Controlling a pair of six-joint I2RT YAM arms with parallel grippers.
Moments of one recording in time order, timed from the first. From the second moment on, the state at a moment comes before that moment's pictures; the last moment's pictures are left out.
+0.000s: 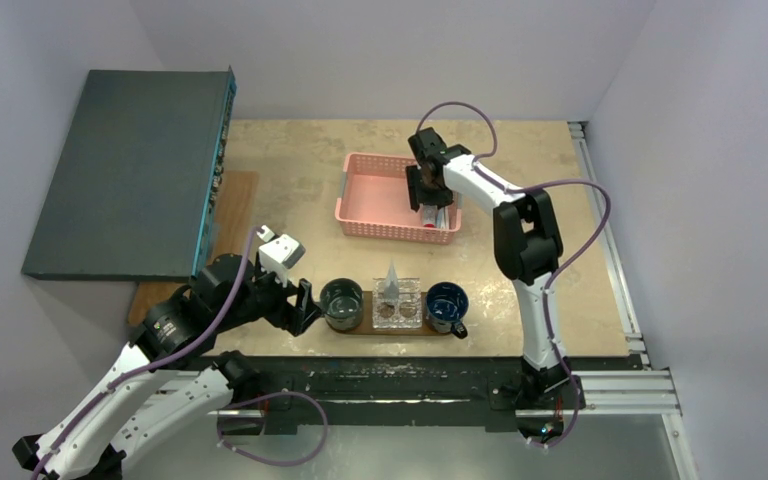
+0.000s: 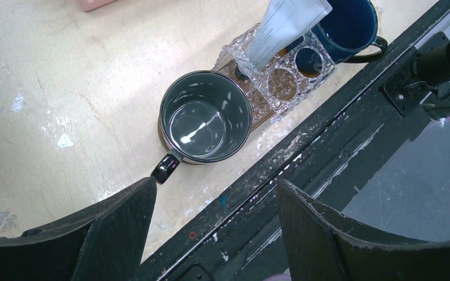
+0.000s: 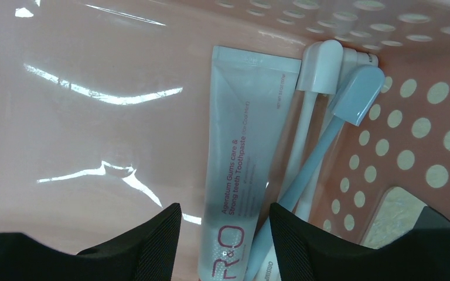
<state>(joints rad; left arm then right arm) -0.74 0.57 0.85 -0.88 0.09 -0.25 0.46 2.22 1.84 -0.75 0.17 0.29</state>
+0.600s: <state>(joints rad) -0.74 0.57 0.85 -0.88 0.09 -0.25 0.45 2.24 1.83 -0.71 0.15 0.30</state>
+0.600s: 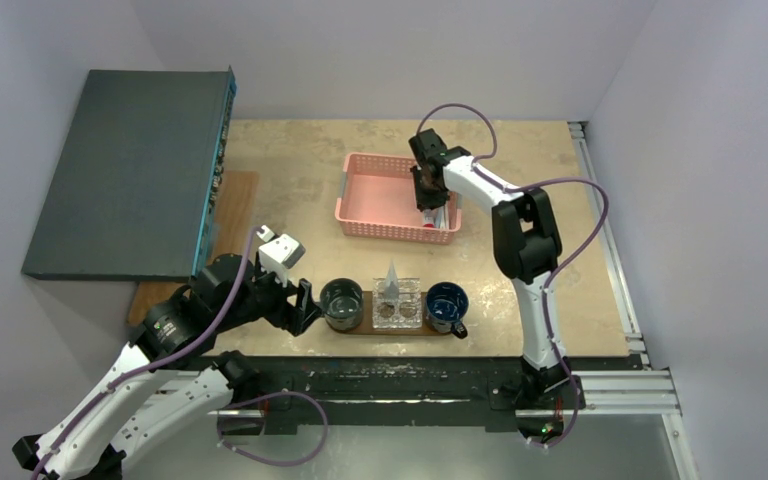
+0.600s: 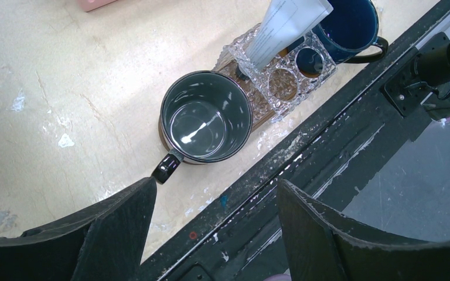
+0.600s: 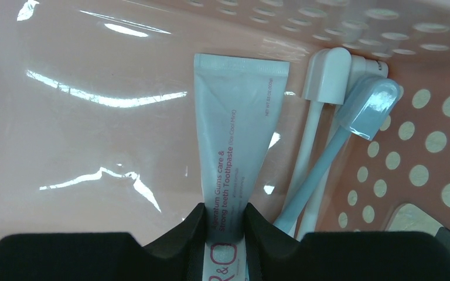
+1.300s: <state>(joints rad) -0.74 0.57 0.85 -0.88 0.08 -0.25 0.45 2.04 1.80 -0.67 0.15 0.30</state>
